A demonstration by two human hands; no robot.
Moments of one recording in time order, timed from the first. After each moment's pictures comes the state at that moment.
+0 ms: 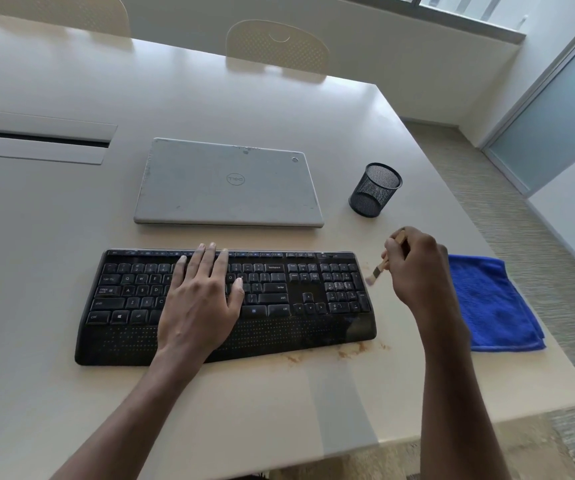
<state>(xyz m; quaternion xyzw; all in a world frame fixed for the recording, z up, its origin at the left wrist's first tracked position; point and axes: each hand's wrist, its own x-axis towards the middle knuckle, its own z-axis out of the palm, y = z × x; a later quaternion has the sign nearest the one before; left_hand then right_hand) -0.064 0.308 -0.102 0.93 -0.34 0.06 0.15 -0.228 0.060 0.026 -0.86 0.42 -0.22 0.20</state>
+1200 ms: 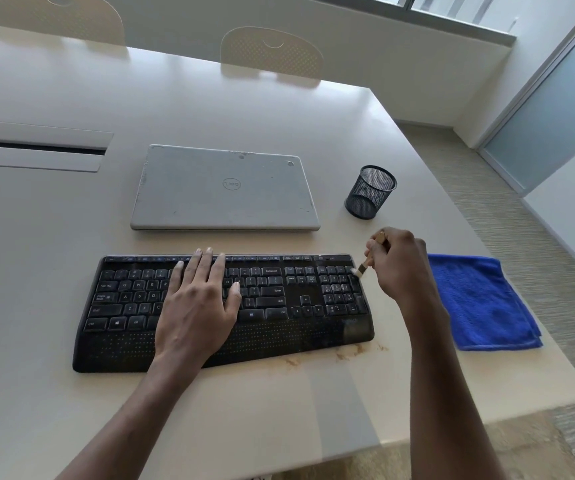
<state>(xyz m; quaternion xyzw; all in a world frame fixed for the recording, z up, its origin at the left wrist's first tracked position) -0.065 0.308 -0.101 0.93 -0.34 0.06 0.15 -0.213 0.057 0.021 -0.87 0.41 -0.19 0.22</state>
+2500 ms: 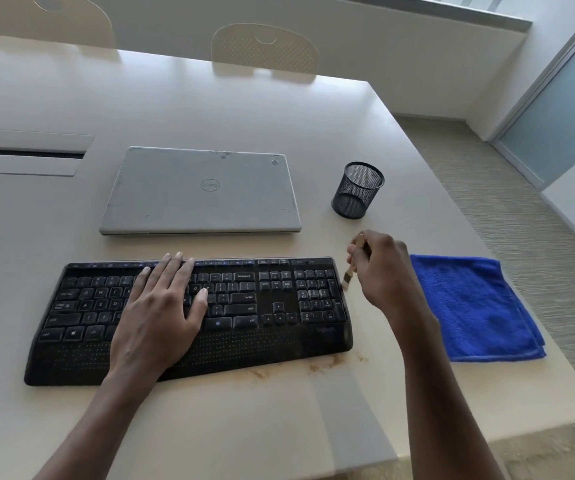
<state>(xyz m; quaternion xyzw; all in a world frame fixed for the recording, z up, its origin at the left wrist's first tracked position) -0.062 0.308 -0.105 0.92 -0.34 0.06 0.17 -0.224 0.032 0.014 -0.88 0.36 -0.18 0.26</state>
